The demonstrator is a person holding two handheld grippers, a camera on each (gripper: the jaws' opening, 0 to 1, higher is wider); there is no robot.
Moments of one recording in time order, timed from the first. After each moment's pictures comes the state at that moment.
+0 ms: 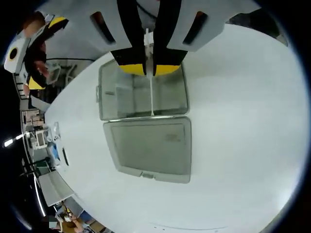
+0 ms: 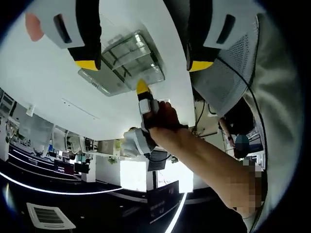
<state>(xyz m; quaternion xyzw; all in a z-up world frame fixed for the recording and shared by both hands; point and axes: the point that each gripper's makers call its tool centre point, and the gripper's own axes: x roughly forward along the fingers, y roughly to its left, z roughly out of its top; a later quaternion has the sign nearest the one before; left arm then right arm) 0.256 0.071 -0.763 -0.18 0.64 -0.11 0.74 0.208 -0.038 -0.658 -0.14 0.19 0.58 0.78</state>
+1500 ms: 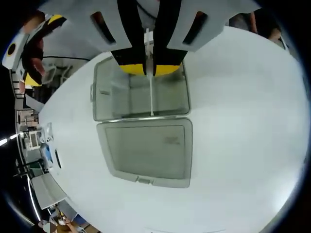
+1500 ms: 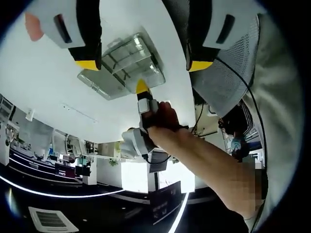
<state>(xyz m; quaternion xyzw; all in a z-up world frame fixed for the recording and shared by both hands) 0.256 0.069 -0.772 -0.17 0.66 -0.08 0.73 0.212 -0.043 -0.665 -0.13 0.20 0.58 0.78</state>
